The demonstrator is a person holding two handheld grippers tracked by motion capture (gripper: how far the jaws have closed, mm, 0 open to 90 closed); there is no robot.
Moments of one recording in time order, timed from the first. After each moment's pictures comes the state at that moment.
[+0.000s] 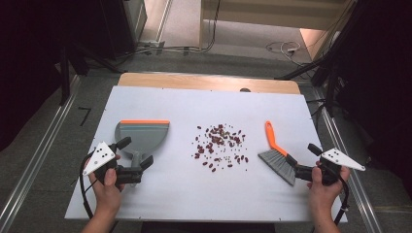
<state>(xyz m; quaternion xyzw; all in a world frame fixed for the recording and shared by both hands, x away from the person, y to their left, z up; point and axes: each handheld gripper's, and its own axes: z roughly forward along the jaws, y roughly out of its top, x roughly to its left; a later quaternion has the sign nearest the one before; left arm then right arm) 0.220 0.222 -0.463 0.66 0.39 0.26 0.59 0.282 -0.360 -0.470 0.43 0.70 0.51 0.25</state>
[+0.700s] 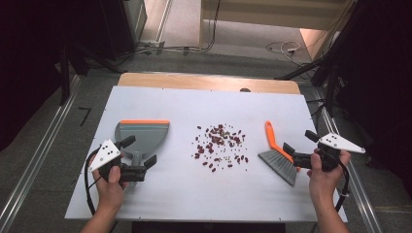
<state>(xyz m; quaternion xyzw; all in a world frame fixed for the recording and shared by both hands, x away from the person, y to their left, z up) 0.228 0.216 -0.462 0.68 0.38 0.25 0.58 0.307 -0.341 -0.426 0.40 0.73 0.49 0.25</state>
